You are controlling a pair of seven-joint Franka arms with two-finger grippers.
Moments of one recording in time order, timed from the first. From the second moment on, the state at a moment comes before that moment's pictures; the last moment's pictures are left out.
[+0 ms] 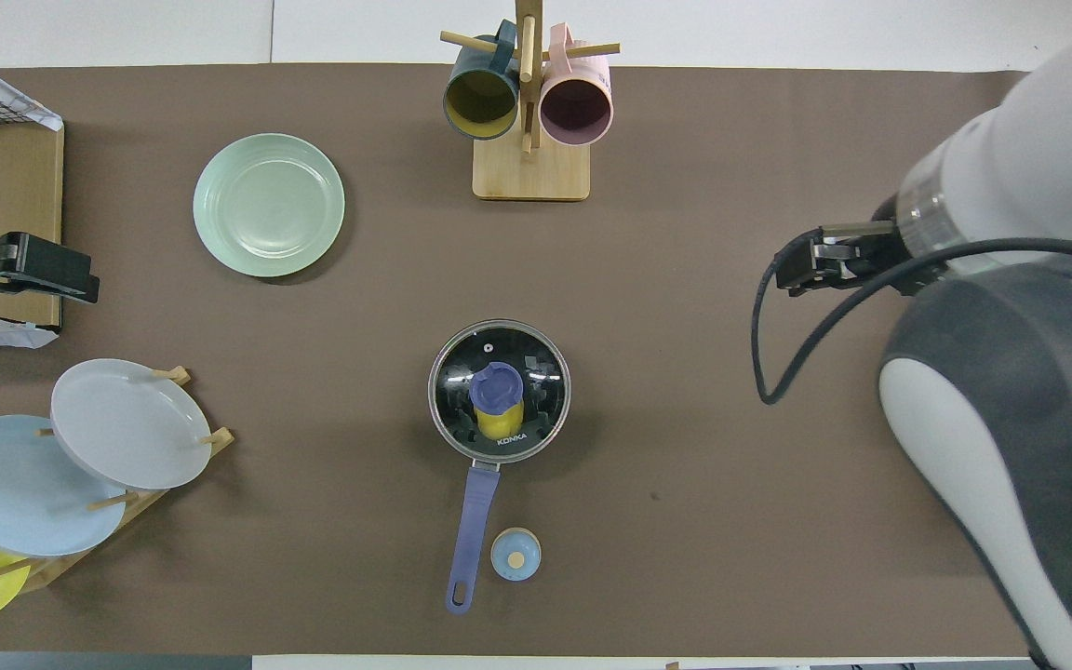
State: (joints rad) left arm -0.06 0.01 -0.07 -1.48 0.00 1.45 -0.03; right arm 0.21 0.05 0.01 -1.51 -0.03 1.52 0.23
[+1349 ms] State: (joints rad) left arm -0.06 0.01 -0.07 -1.48 0.00 1.45 -0.03; right arm 0.07 -0.03 -0.01 -1.63 -0.08 1.51 0.03
